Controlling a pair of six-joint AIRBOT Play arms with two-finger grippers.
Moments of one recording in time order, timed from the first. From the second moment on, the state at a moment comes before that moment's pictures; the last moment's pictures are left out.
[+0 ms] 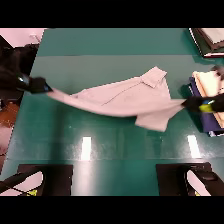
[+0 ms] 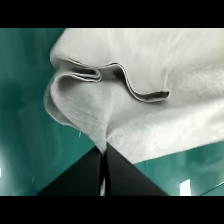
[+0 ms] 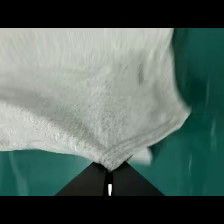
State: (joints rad) left arm 0.16 -1.18 1.34 1.00 -1.38 -1.30; right arm -0.17 -0.77 0.97 -1.24 1.26 1.63
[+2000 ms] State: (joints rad) left arm 0.16 -1.46 1.37 0.88 -0.96 -1.30; right arm -0.13 -1.67 1.84 -1.37 1.41 1.55
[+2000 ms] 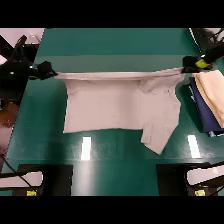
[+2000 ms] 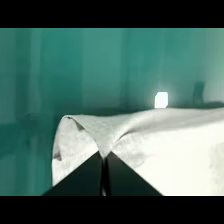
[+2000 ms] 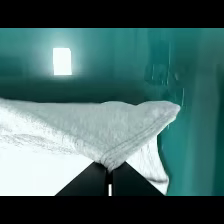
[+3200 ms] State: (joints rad) left arm 0.09 -1.62 1.35 0.98 -0.96 -1.06; right arm -0.06 -1.72 1.58 -1.47 1.18 1.54
